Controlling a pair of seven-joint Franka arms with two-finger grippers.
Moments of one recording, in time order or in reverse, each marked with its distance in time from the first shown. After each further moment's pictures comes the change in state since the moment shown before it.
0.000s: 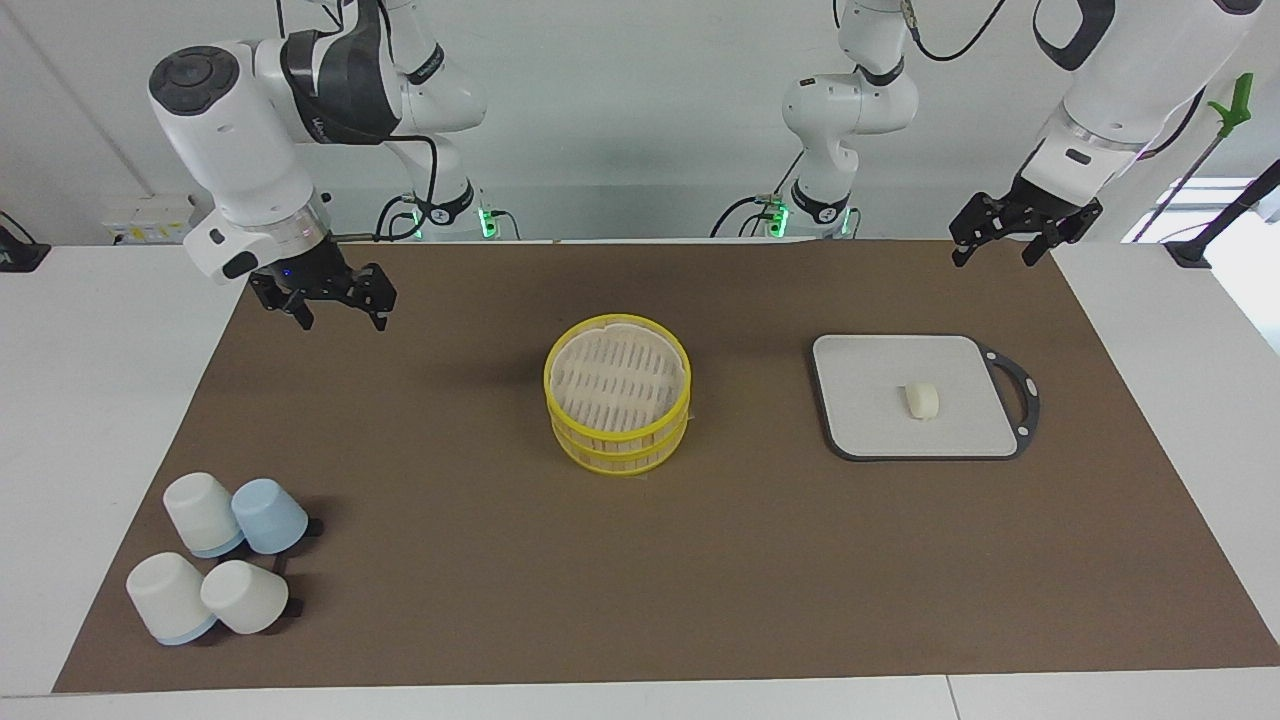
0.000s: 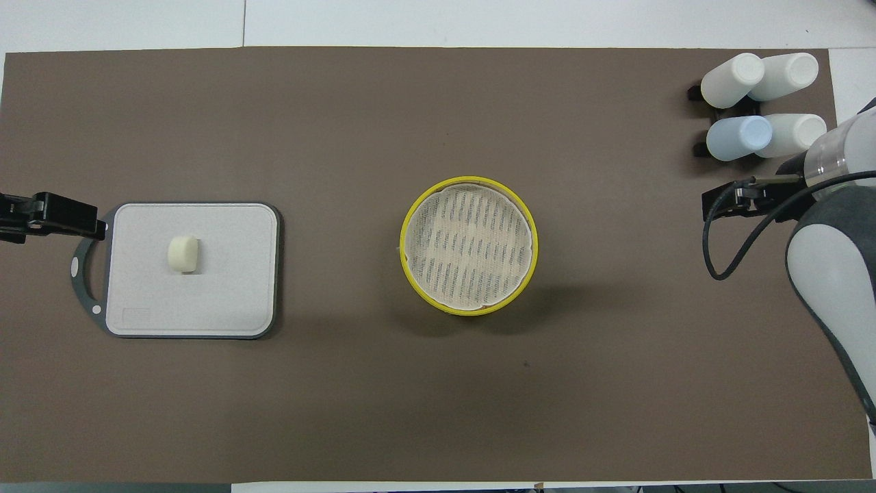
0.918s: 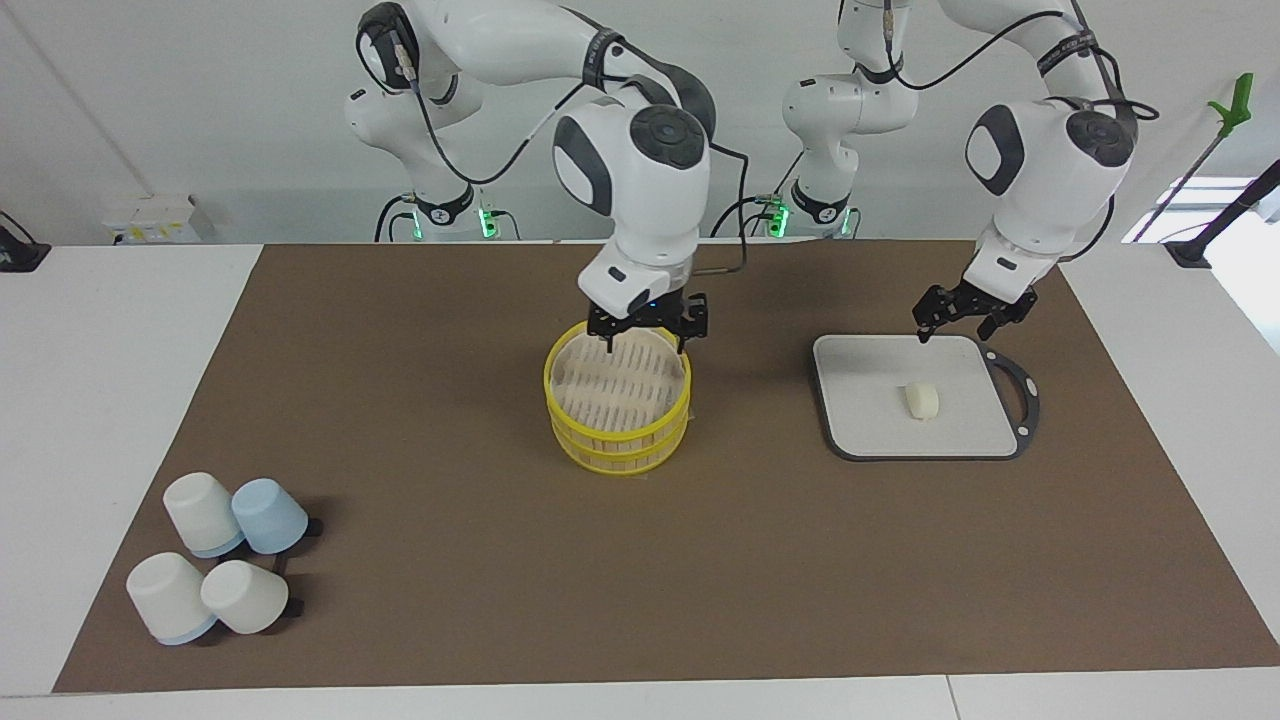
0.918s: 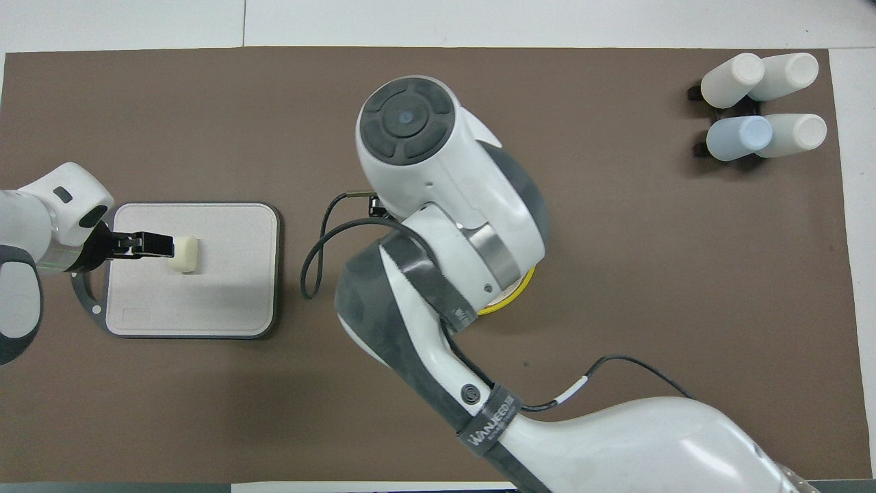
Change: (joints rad) left arm 0.032 -0.032 0.011 -0.553 0.002 0.609 0.046; right arm 0.528 0.566 0.102 0.622 -0.030 -0.034 0.640
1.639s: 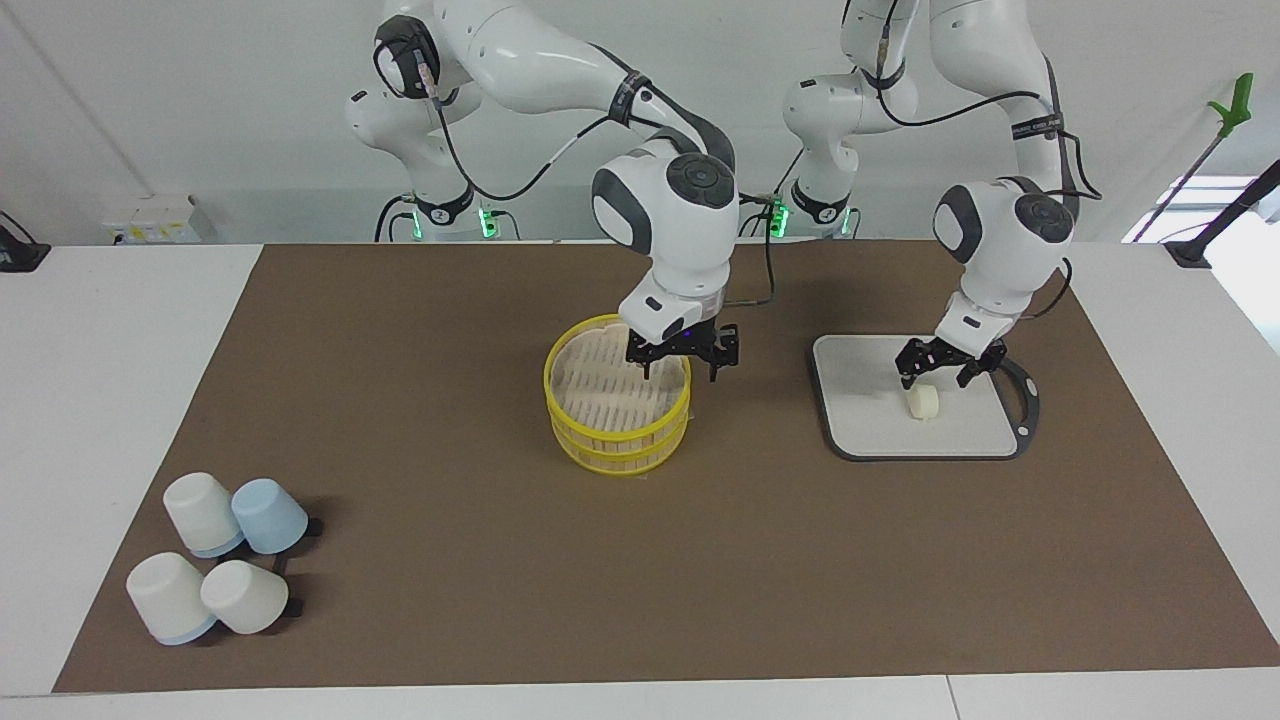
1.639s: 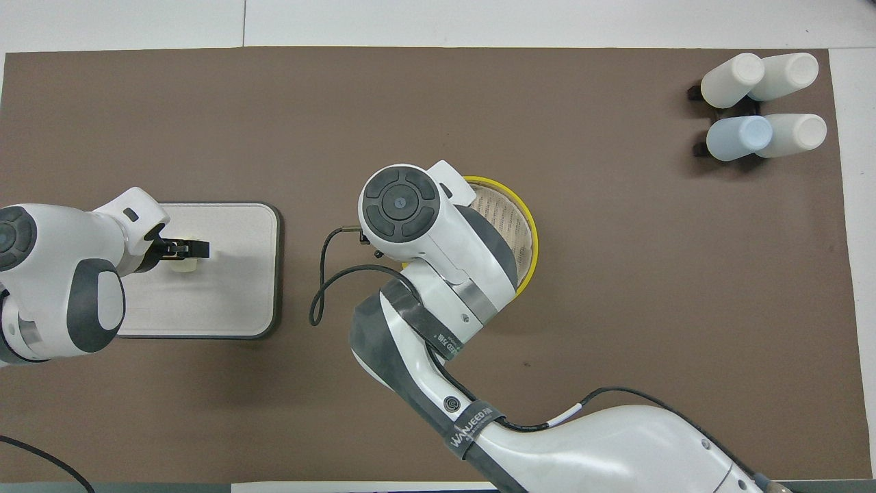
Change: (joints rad) left arm 0.014 0.173 -0.010 -0.116 0.000 0.341 0.046; right arm 0.024 -0.079 0.001 -0.343 0.000 0.340 0.048
